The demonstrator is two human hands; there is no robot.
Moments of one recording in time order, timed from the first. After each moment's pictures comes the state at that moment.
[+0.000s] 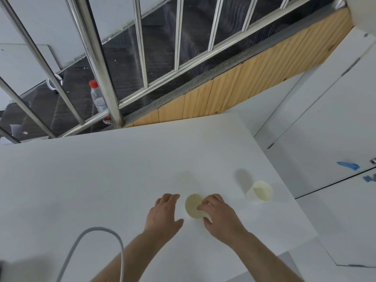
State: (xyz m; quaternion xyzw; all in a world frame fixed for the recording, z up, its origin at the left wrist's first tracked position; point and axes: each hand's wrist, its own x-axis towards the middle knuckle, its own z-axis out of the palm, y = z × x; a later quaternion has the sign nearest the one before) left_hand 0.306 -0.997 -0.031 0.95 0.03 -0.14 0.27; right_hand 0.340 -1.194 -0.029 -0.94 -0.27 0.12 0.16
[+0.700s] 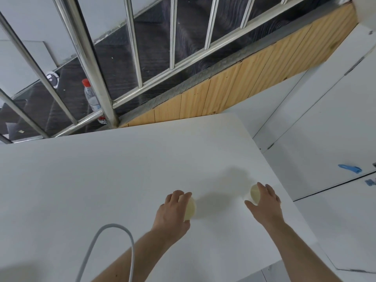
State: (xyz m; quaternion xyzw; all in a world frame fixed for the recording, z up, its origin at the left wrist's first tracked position) left_hand 0.328 -1.029 -0.028 0.96 -0.03 -0.13 0.23; right_hand 0.401 -1.307 -0.040 -0.96 0.15 0.15 0.18
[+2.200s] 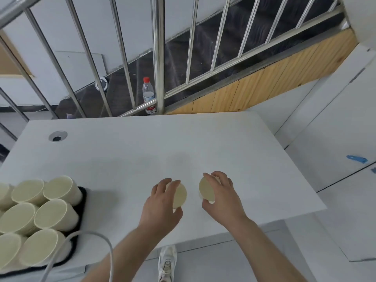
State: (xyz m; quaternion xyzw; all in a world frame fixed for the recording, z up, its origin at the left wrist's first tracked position) left_hand 0.112 -0.929 0.033 0.96 0.07 0.01 0.26; right_hand 0.183 -1.108 0.039 -0.96 -0.18 0.07 0.21
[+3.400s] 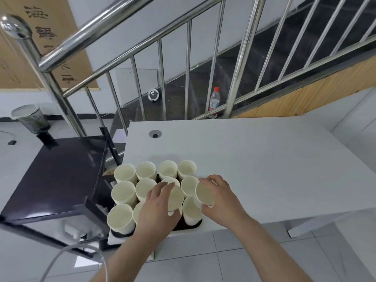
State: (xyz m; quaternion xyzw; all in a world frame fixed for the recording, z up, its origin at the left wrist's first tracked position) left_hand -0.110 -0.618 0.049 0.94 0.13 0.08 0.29; right_hand -0.016 -0.797 0.061 -0.92 -0.27 0.11 0.25
